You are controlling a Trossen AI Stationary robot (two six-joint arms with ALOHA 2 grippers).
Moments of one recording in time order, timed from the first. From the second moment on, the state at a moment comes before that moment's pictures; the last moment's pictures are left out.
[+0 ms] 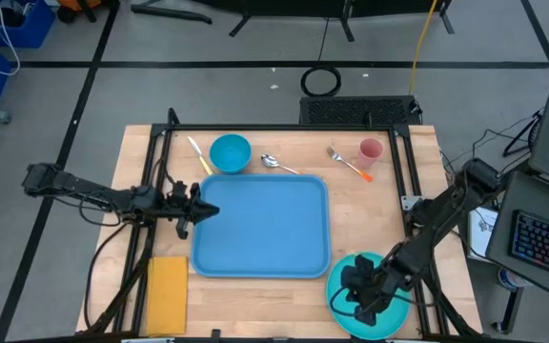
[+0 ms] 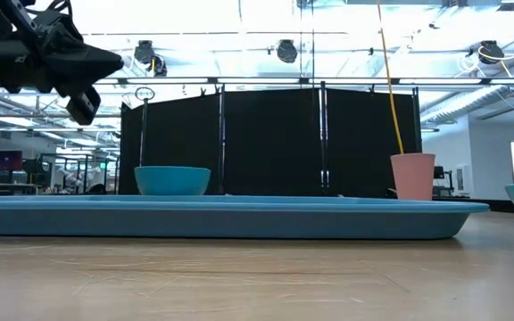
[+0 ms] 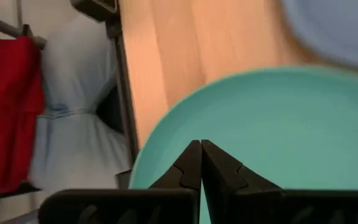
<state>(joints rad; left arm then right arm) -0.18 0.57 0.01 0.61 -0.11 -0.45 0.81 1.49 0.95 -0.44 0.08 1.08</state>
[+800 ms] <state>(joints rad) -0.18 0.57 0.01 0.60 -0.26 -0.34 0.81 1.70 0.94 -0.09 0.03 1.33</state>
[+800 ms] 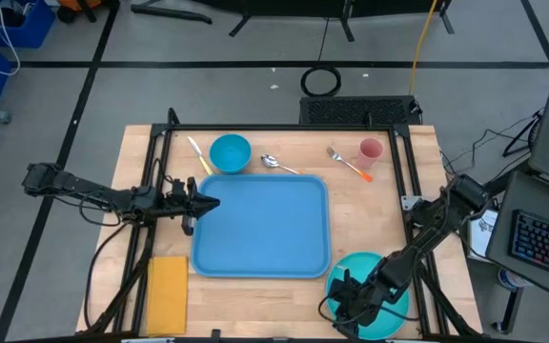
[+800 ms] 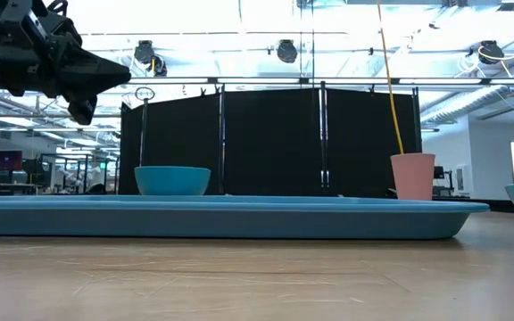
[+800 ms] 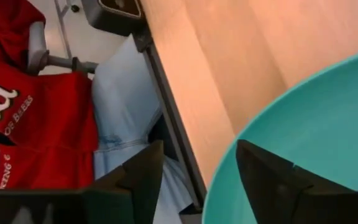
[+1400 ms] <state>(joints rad) -0.18 0.57 0.01 0.59 -0.26 -0.35 0.83 1.73 0.95 -0.16 0.00 1.40</state>
